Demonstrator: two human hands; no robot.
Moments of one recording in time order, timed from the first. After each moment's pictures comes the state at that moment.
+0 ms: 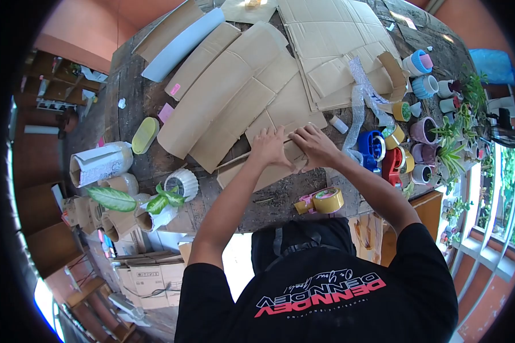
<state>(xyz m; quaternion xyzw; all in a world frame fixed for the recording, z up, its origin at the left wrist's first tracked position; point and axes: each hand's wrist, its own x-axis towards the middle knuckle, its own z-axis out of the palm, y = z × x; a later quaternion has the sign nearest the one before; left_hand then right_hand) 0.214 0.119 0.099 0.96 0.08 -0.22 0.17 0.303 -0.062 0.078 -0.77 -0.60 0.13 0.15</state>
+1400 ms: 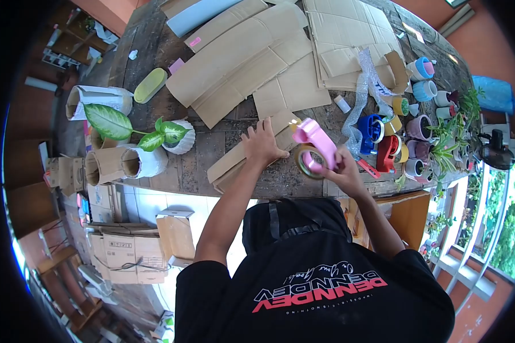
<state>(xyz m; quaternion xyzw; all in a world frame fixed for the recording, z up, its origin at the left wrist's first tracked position) 0.093 0.077 0.087 0.92 0.28 -0.16 0.20 0.160 -0.178 0.123 -0.69 -0.21 0.33 0.61</state>
